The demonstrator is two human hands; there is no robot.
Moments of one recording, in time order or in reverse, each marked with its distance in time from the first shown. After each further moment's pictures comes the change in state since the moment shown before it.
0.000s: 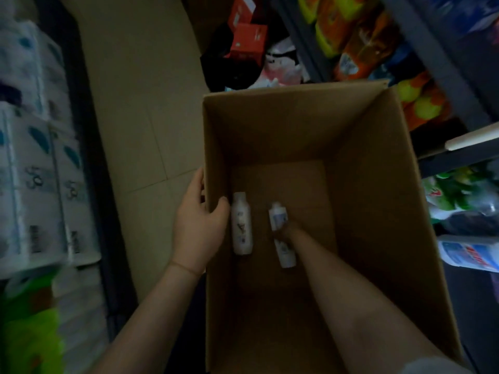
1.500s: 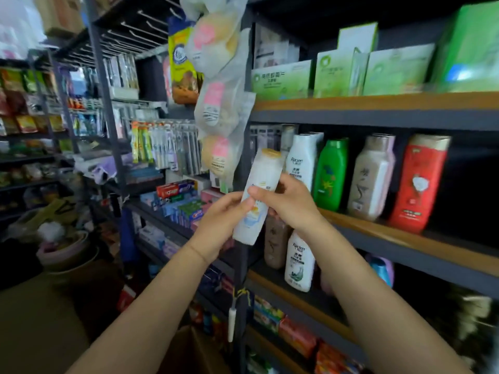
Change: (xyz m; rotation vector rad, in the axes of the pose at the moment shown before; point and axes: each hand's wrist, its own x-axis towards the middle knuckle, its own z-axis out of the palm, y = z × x) left_hand -0.344 0.507 0.023 -0.397 -0.768 0.879; right_hand -0.750 0.084 -0.389 0.665 1.020 -1.249
